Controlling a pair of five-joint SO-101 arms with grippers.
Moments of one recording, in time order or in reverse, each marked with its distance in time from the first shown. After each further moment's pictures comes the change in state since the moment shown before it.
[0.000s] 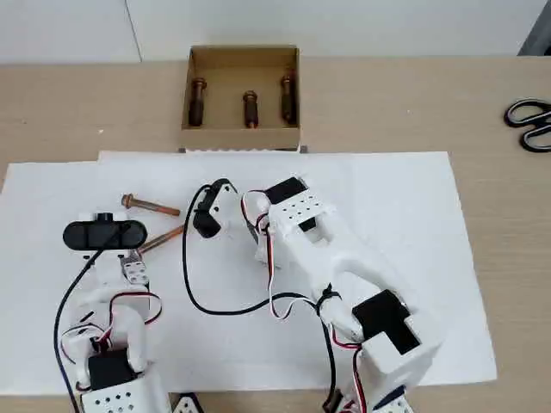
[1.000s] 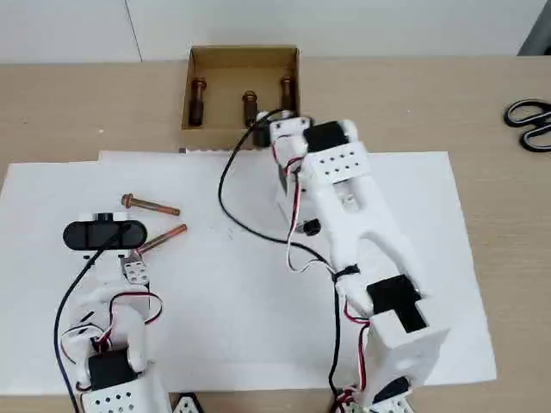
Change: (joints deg) left arm 0.0 0.0 0.0 0.0 0.0; right arm 12.0 0.7 -28.1 28.6 -40.1
